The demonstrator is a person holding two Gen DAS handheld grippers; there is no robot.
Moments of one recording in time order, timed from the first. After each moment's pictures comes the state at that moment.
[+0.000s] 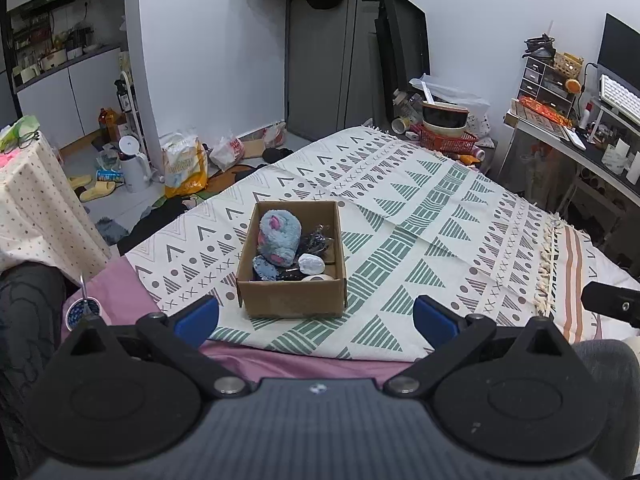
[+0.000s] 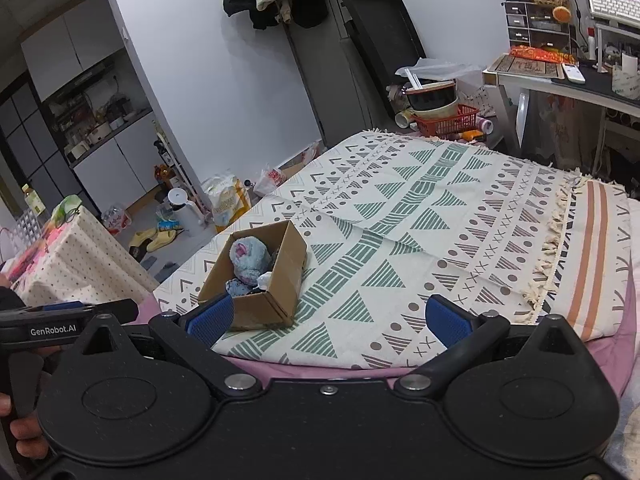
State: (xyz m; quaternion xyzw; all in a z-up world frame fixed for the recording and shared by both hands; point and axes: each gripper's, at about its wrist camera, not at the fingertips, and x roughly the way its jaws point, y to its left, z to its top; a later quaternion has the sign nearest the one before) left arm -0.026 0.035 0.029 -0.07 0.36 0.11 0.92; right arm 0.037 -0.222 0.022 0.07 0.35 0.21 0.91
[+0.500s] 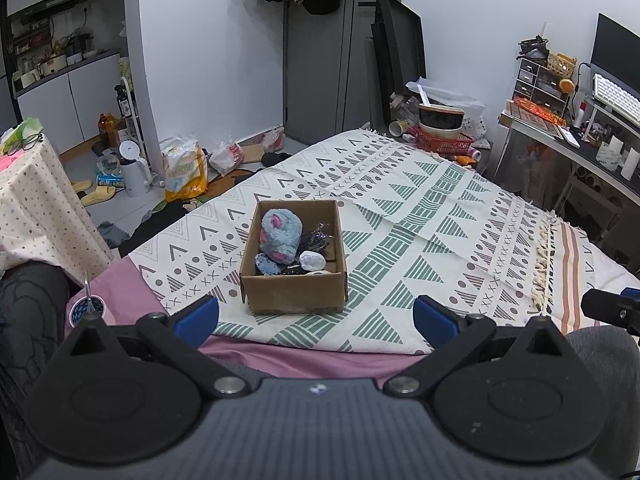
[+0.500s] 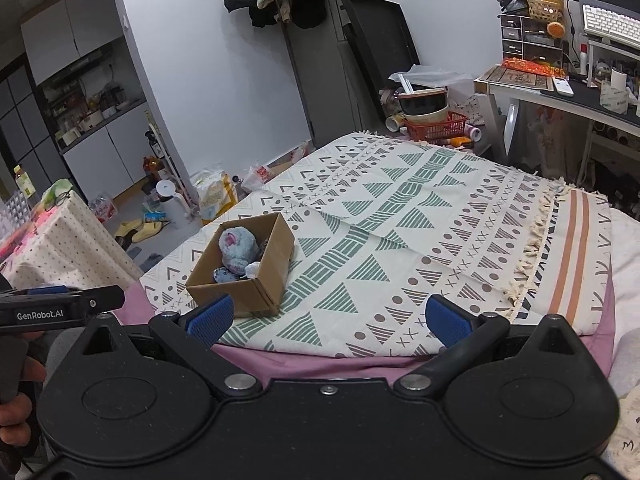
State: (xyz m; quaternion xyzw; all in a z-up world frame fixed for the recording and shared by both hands) left arm -0.043 0.034 0.028 -0.06 0.35 0.11 0.93; right arm 0.014 -0.219 0.022 0.04 0.34 0.19 0.92
